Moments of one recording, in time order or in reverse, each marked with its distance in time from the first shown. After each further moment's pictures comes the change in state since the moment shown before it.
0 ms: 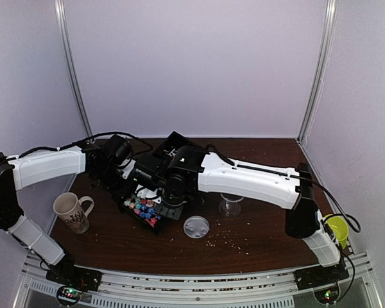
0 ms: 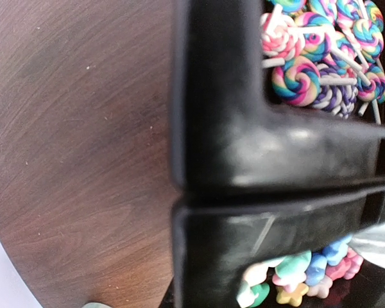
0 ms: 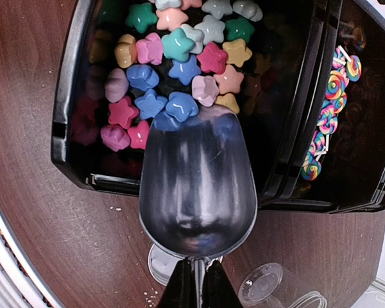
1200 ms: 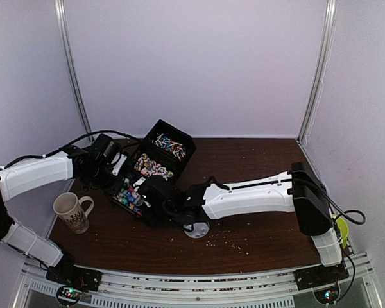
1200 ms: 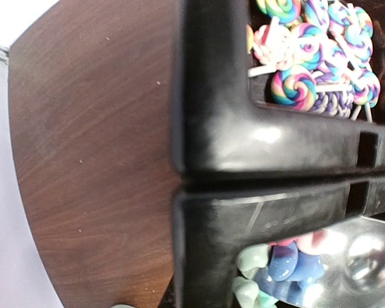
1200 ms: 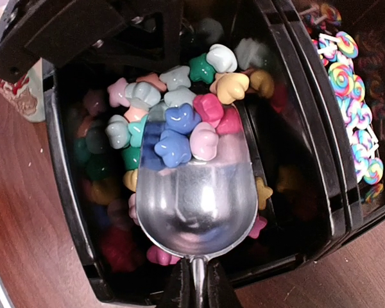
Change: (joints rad) left arm 0.037 -0.132 -0.096 0.095 -0.111 0.001; right arm 0.005 -0.106 -0.575 0.947 0.027 0.304
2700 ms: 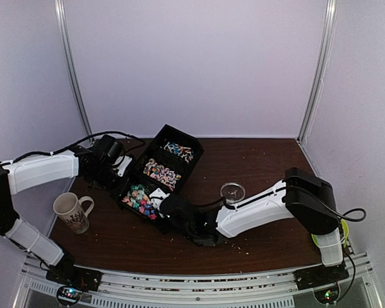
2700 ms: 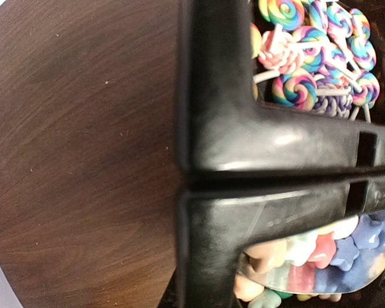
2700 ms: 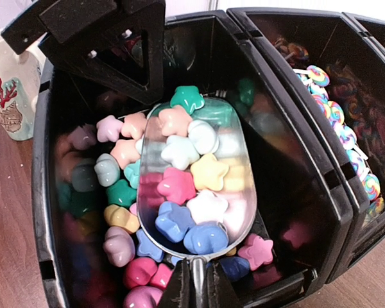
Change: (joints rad) left arm 0.027 0.068 0.012 0.037 0.150 -0.019; right arm 0.008 -0.060 -0.420 0.631 0.111 -0.064
